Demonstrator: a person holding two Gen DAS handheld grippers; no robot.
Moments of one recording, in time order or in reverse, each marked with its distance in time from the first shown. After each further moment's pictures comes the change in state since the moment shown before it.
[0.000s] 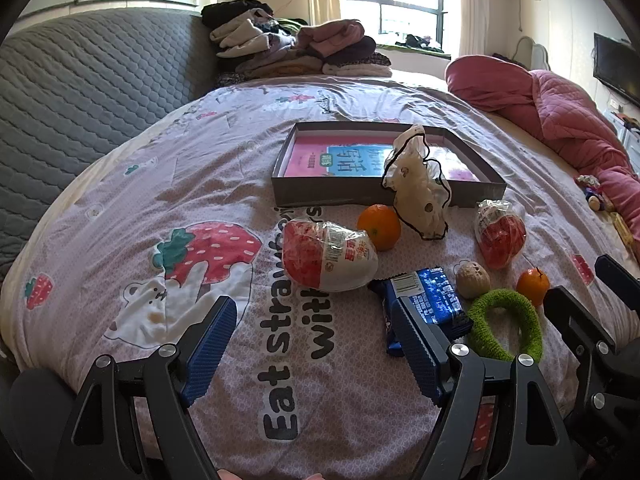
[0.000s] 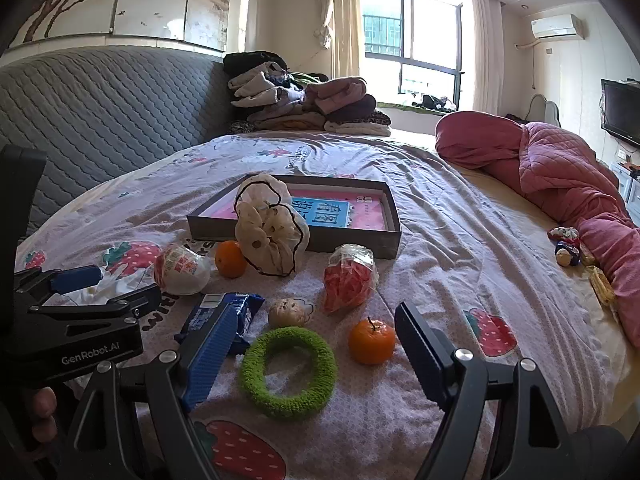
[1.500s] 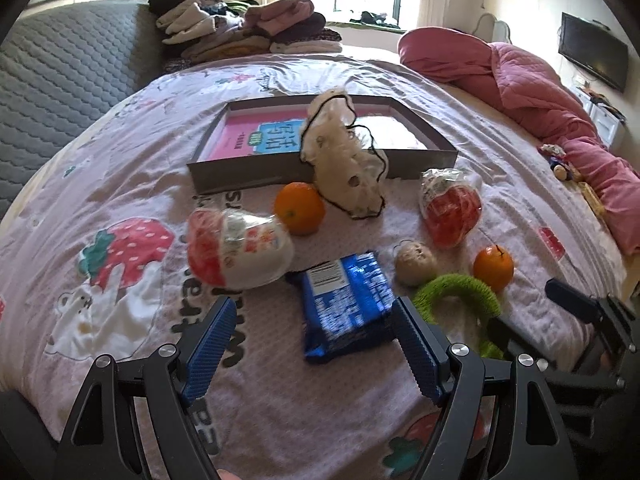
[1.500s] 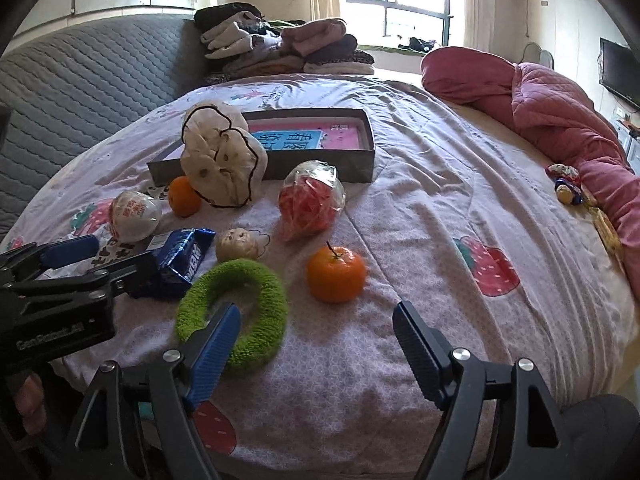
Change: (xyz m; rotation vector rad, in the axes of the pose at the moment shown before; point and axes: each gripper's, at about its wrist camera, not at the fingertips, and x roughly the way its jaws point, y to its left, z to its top) left arm 0.028 -0.046 0.003 0.074 0.093 -0.149; right arm 0.034 -0.032 -0.026 0.066 0.213 -0.009
